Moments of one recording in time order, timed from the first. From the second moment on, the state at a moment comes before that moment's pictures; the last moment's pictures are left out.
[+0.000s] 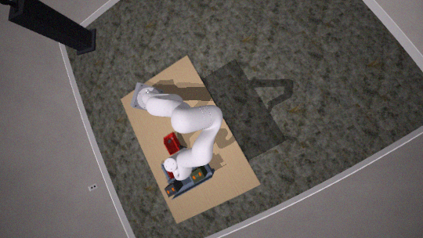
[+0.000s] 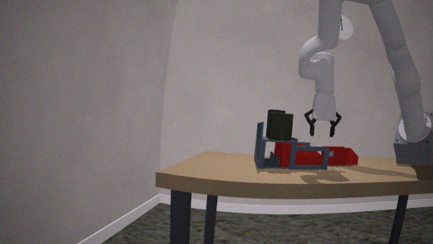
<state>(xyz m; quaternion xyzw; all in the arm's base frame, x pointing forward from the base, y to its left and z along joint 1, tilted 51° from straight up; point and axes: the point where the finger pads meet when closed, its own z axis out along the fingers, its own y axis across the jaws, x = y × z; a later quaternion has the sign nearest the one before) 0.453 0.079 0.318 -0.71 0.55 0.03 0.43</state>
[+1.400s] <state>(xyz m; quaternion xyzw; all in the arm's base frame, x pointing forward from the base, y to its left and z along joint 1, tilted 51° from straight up) 0.479 0.118 0.280 -0.71 0.55 0.03 0.43</state>
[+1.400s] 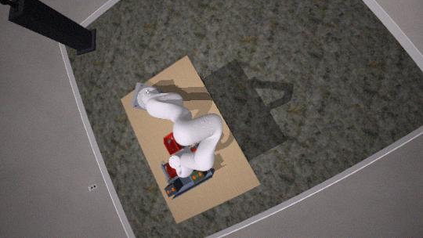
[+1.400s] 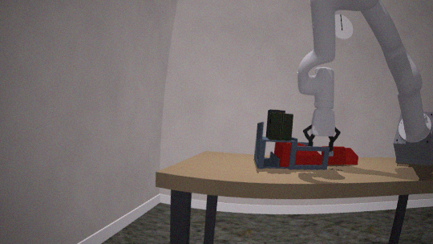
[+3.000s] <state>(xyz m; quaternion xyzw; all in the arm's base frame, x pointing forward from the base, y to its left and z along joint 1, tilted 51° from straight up) 0.482 0.121 0.277 -0.71 0.55 0.03 0.43</state>
